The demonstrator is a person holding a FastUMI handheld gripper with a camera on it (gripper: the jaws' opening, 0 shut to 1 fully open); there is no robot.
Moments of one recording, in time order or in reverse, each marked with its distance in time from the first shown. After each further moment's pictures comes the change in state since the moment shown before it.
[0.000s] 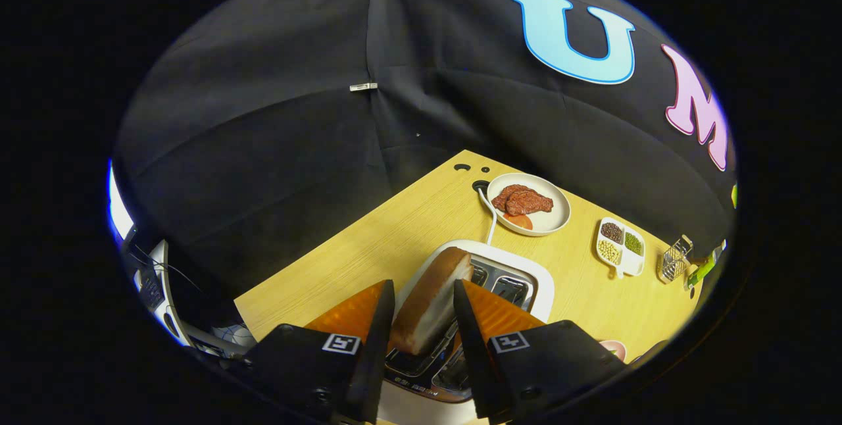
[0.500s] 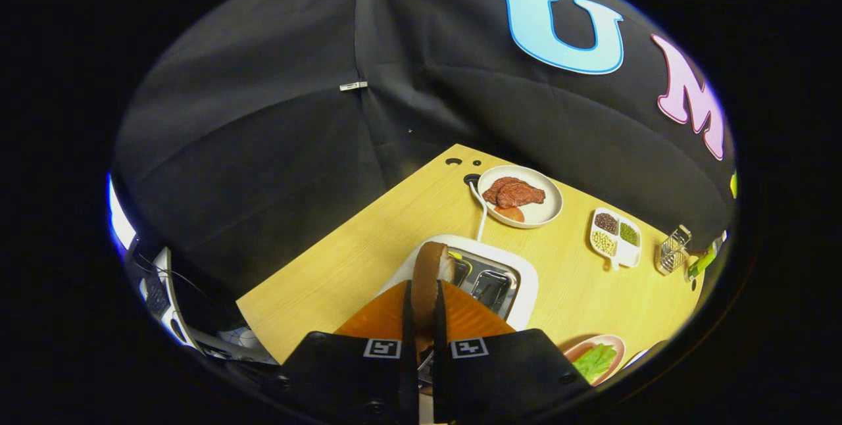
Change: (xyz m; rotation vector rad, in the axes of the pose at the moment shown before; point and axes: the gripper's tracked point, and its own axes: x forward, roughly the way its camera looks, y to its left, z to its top) arm -0.010 -0.015 0.002 0.080 0.024 0.016
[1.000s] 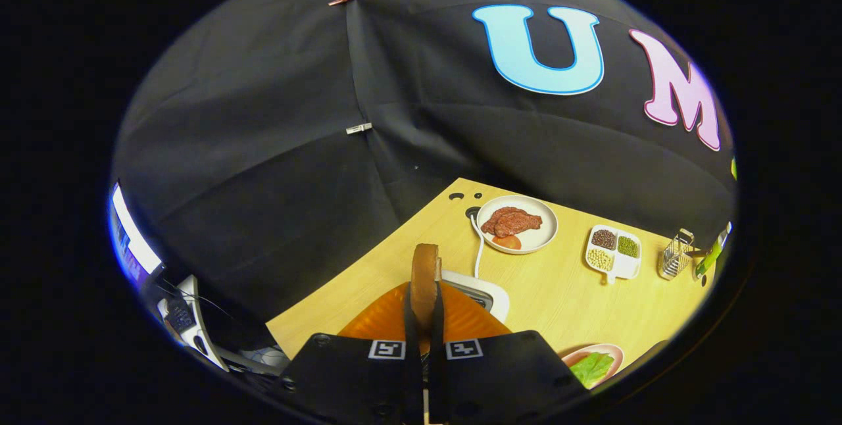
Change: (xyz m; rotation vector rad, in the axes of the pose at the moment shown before) arm -0.053 -0.022 0.051 0.075 -0.142 0.058
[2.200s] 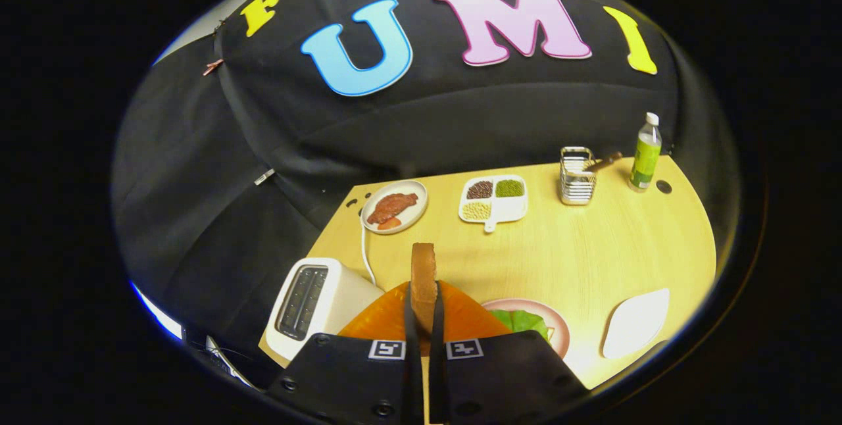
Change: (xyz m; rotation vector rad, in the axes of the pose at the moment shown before) arm -0.109 -0.204 -0.071 0.385 -0.002 -0.257
